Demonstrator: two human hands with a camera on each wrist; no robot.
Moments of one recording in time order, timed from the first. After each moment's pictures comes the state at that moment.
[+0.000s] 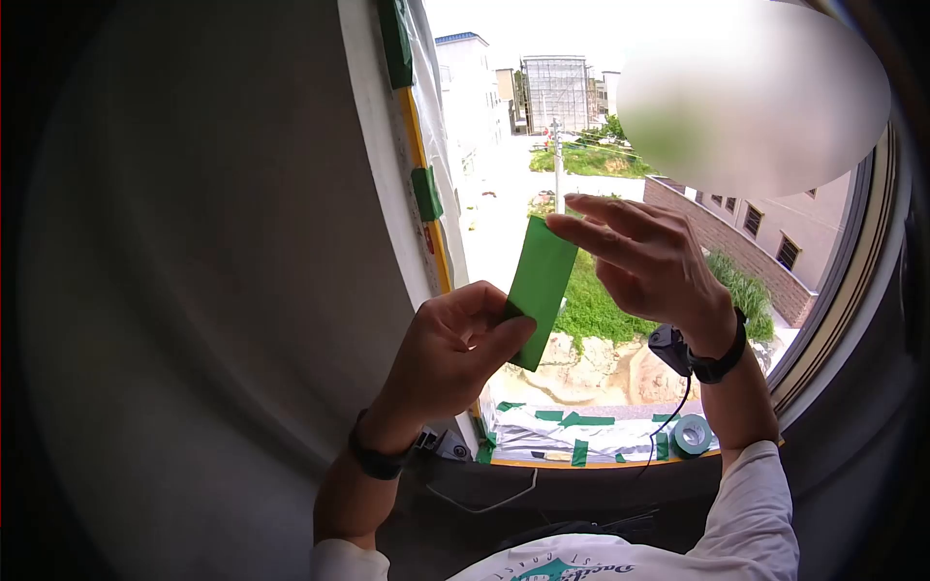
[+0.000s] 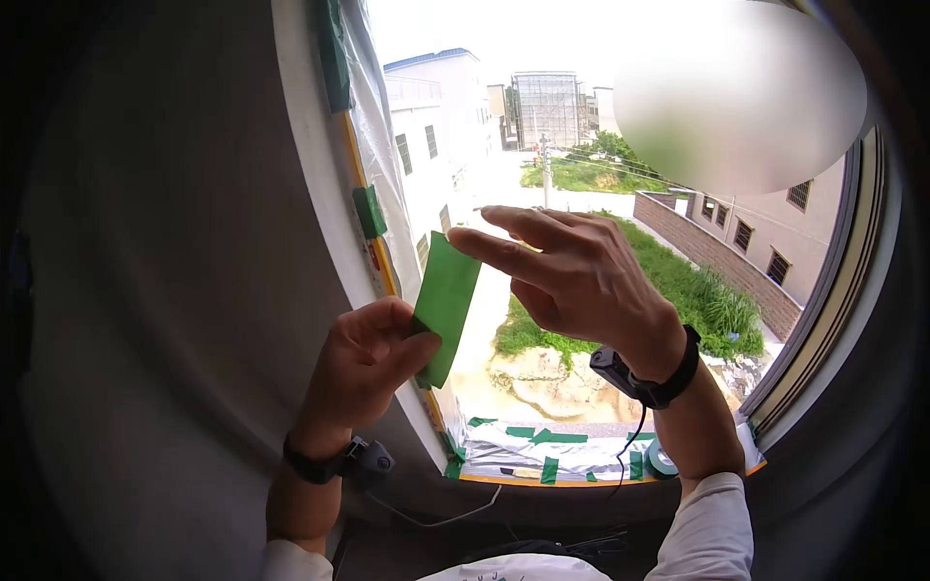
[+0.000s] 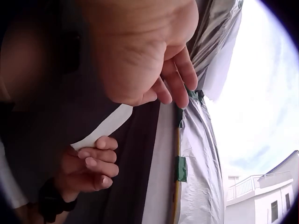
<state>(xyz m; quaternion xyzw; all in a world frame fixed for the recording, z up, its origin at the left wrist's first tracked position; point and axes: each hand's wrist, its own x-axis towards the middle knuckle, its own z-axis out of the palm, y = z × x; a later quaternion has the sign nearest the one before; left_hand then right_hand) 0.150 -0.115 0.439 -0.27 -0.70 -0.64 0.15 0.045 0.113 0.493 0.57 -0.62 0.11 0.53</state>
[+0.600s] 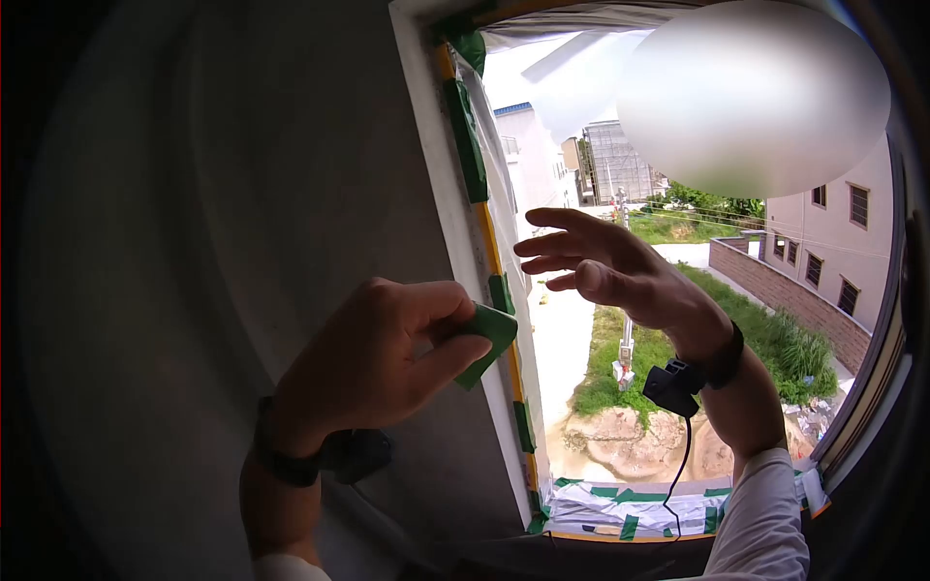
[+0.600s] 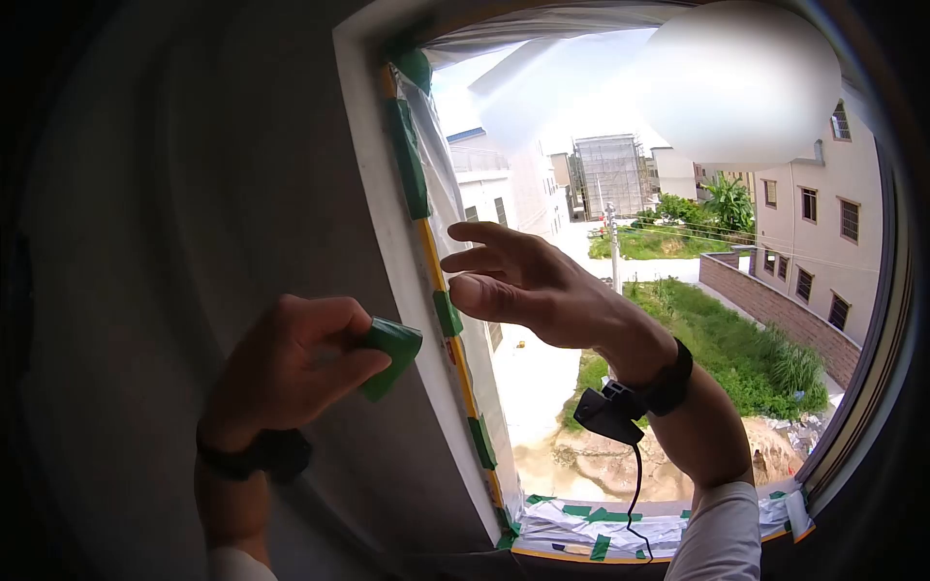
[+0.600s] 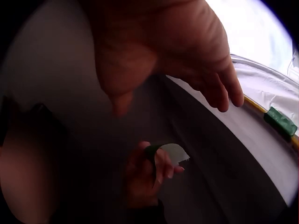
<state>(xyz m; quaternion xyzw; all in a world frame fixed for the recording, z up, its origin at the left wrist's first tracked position) 0.221 -0.152 0.599 -0.21 -0.92 -0.22 0.25 0.030 0.051 0.566 0.63 -0.57 0.53 -0.01</state>
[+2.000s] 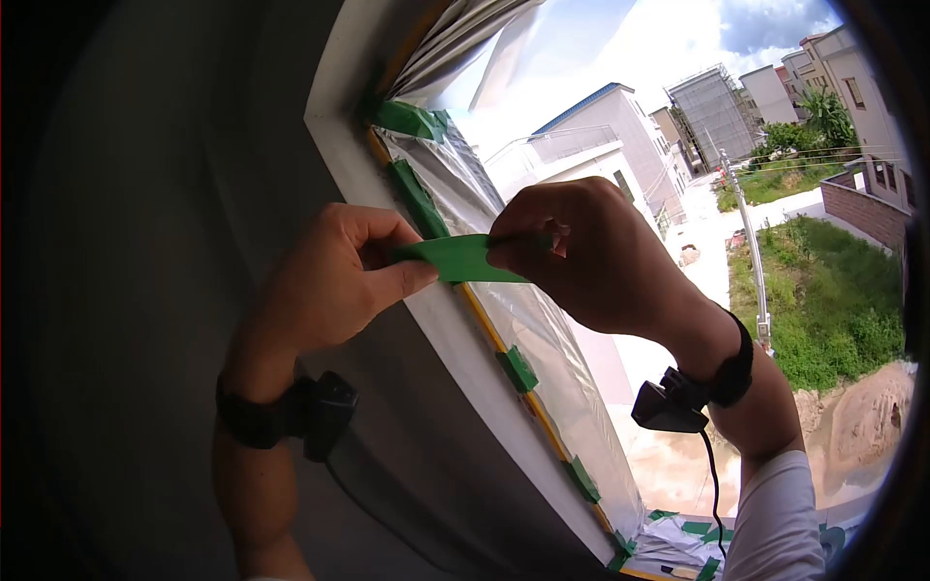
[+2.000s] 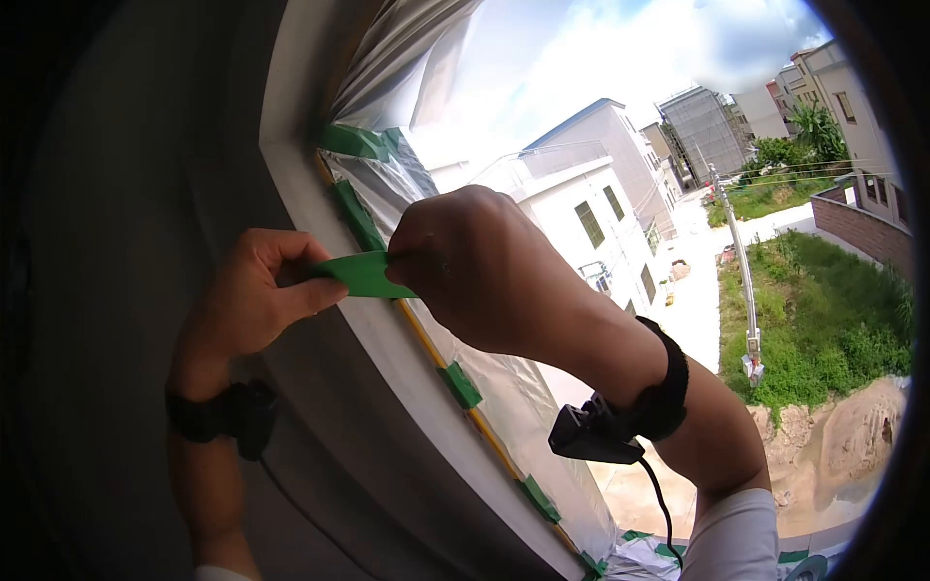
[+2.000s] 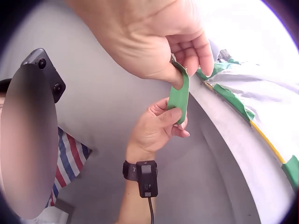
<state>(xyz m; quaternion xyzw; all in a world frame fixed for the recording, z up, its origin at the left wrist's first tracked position) 0.131 -0.075 0.716 0.03 -0.97 -0.01 0.23 -0.041 0.059 0.610 0.61 -0.45 0.59 0.29</state>
